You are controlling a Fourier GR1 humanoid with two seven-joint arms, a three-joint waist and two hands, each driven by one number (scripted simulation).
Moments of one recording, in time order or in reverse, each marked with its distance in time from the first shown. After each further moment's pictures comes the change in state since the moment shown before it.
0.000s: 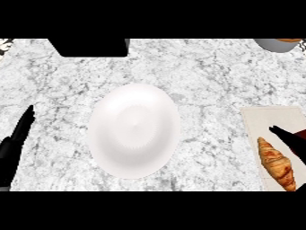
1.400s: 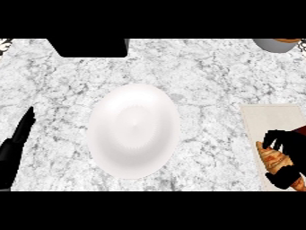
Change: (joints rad) left arm 0.011 -0.106 0.107 -0.025 -0.107 -0.096 0.003; right arm -0.091 0.259 -0.113 0.163 0.325 -0.112 -0.044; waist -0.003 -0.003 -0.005
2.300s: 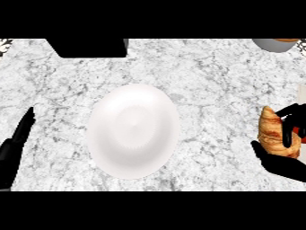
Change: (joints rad) left arm -0.002 -0.012 0.014 0.003 -0.016 -0.010 0.001; right arm -0.007 0.093 0.016 -0.592 0.085 -0.169 0.144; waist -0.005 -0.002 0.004
